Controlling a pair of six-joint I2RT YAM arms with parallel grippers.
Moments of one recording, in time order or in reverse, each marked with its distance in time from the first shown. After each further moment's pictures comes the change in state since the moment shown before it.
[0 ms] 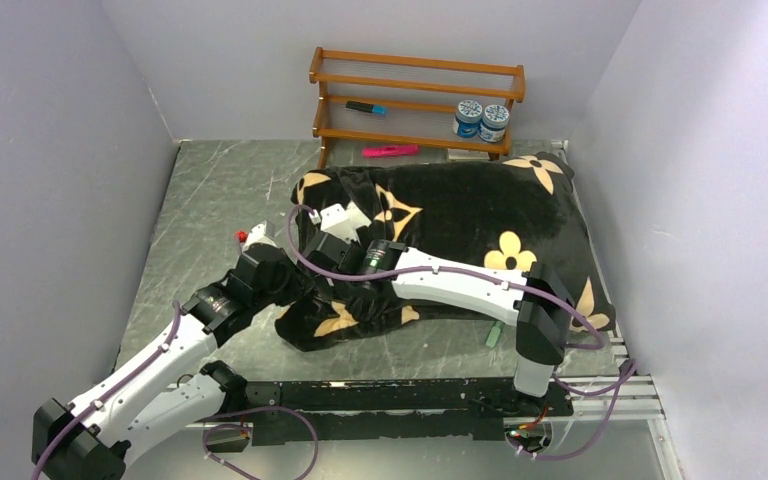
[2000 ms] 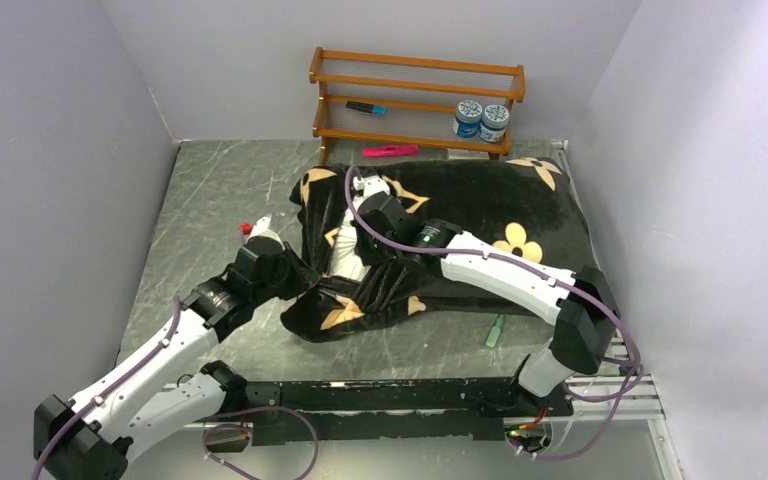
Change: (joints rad) left arm 0.000 0.006 0.033 0.029 0.056 0.023; right arm -0.243 -0.205 -0.211 0.261 -0.329 -0.074
